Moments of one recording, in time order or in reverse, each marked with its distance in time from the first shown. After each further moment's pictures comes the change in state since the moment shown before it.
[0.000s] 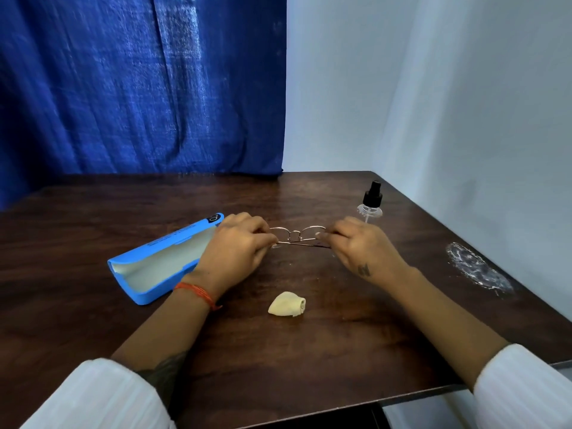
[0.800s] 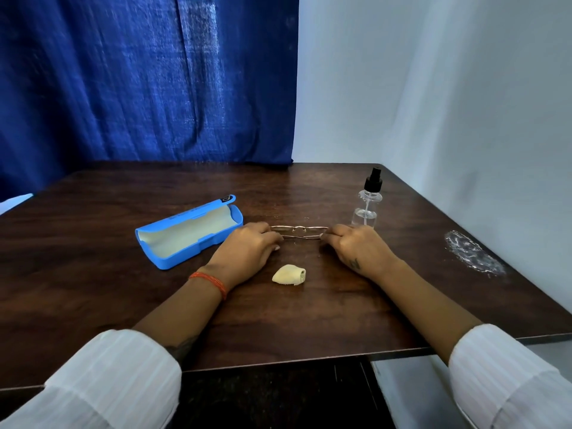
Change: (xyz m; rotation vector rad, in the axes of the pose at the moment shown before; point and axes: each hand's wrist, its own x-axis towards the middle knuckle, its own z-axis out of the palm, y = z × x) left_hand -0.028 0.026 -0.001 -0.072 -0.193 -0.117; right_hand -0.015 -0.015 0.007 -0.046 -0.174 -0.048
